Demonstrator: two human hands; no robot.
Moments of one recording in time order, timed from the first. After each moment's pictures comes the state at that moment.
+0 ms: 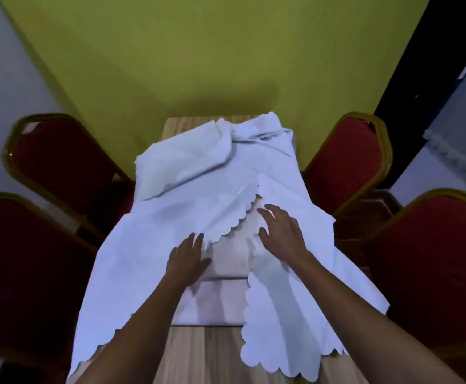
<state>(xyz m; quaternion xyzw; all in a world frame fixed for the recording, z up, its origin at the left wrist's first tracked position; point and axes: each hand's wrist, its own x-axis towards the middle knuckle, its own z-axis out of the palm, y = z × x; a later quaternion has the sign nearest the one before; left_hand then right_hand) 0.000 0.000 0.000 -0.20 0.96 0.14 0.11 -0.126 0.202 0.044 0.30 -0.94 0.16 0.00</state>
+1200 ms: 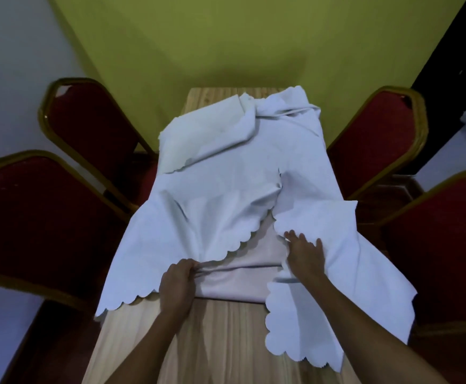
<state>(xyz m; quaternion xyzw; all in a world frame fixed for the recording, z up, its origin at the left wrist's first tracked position) 0.145 0.019 -0.054 -0.35 0.89 0.28 -0.13 -0.055 0.234 -0.060 0.20 -0.98 0.09 -0.03</state>
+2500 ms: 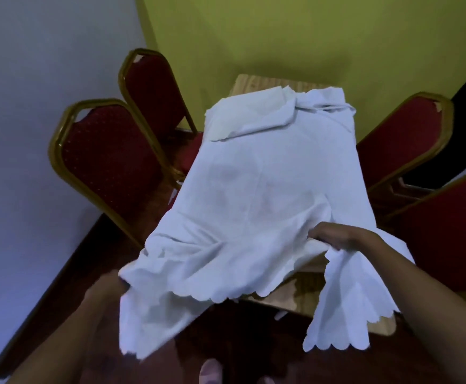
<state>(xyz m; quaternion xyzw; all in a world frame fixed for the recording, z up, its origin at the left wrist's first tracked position) 0.407 -0.040 -0.028 -0.62 0.72 0.27 0.18 0.038 0.285 0.069 0.29 -0.82 0.17 -0.46</state>
